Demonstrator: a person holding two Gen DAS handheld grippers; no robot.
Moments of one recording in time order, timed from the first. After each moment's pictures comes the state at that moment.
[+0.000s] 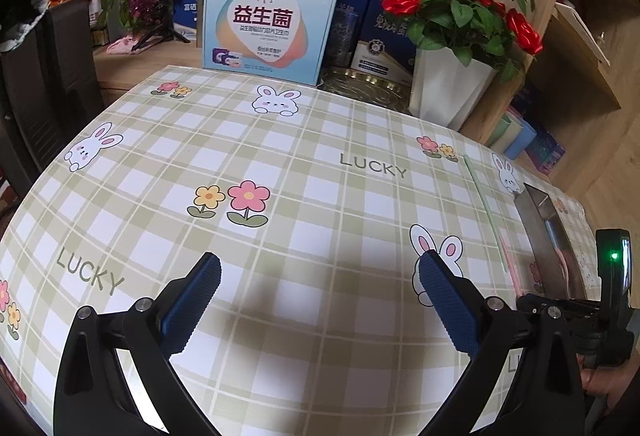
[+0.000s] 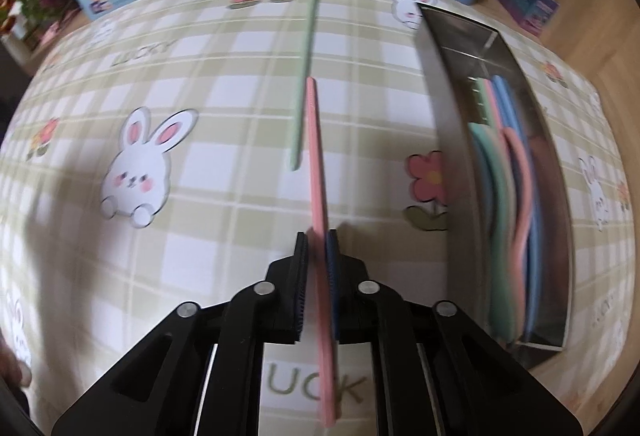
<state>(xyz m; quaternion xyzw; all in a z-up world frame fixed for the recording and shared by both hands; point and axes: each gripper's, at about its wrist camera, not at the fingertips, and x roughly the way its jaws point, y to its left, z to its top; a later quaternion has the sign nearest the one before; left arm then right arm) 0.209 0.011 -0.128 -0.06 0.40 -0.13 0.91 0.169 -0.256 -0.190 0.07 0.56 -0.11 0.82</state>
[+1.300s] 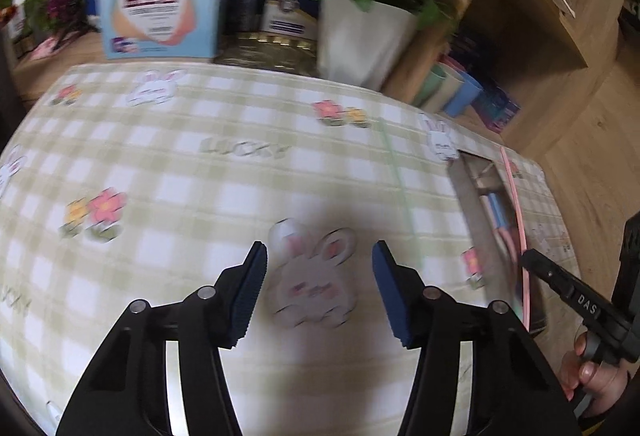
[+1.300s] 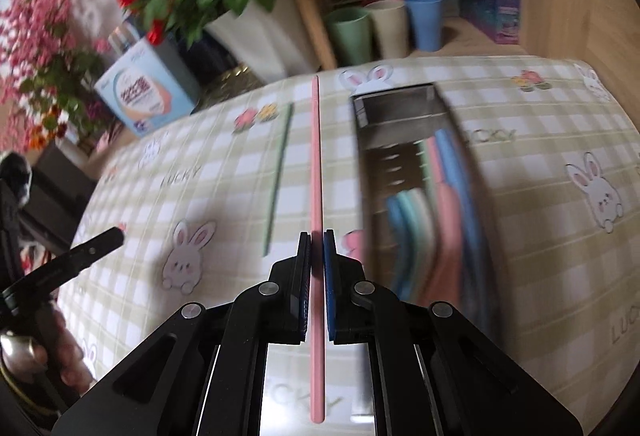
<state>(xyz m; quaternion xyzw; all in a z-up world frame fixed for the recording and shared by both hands) 0.235 -0.114 -0.121 -0.03 0.46 -0.23 0.86 0.120 -0.367 -0.128 0.22 0.41 -0.07 0.88</state>
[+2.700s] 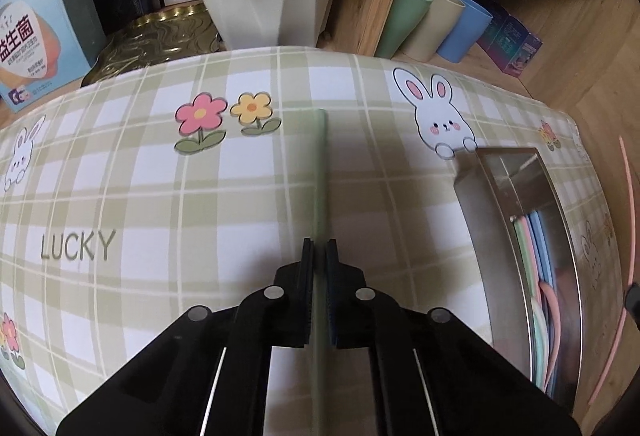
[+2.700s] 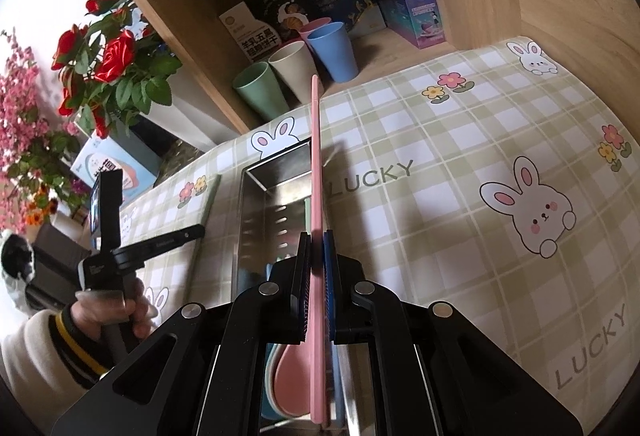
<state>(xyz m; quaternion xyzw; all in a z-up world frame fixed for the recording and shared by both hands) 0.331 -0.273 -0.189 0.07 0.51 -0.25 0.82 0.096 -0.468 -0.131 0.29 0.36 -0.11 0.88</state>
